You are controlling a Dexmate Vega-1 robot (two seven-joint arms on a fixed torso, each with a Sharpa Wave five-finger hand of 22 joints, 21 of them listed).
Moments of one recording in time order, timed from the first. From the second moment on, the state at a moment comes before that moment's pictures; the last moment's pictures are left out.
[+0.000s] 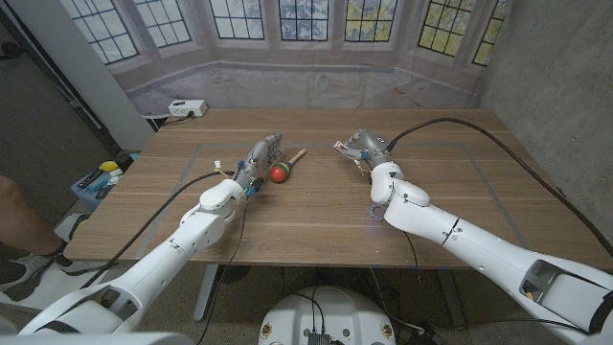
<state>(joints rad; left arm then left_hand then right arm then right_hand) 0.83 0.51 0.46 -1.32 -0.61 -0.24 -0.11 0.28 0.17 0.62 -0.01 0.17 0.05 0.02 0.18 0.18 -0.05 0.05 0.21 0.19 -0.08 0.05 0.17 0.16 0.04 0.03 0.20 0.17 -0.67 -0.56 -0.88 -1.80 -0.37 -0.73 -0.31 0.89 -0.09 0.38 -0.15 0.20 0.81 -0.13 0.34 0.20 0.22 -0.06 0.22 0.19 0.11 0.01 0.23 0.19 0.28 0.03 0.20 0.17</state>
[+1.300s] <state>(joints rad) 0.85 0.53 0.45 -1.37 -0.60 -0.23 -0.08 0.28 0.17 0.62 -0.01 0.17 0.05 0.02 0.18 0.18 -0.05 0.06 0.21 0.19 -0.08 0.06 0.17 0.17 0.04 0.03 0.20 0.17 -0.70 -0.56 -0.88 -1.82 -0.49 -0.71 -0.29 0.88 -0.07 0.37 -0.15 0.19 0.82 -0.12 0.33 0.20 0.23 -0.06 0.22 0.19 0.13 0.01 0.23 0.19 0.29 0.04 0.20 0.17</state>
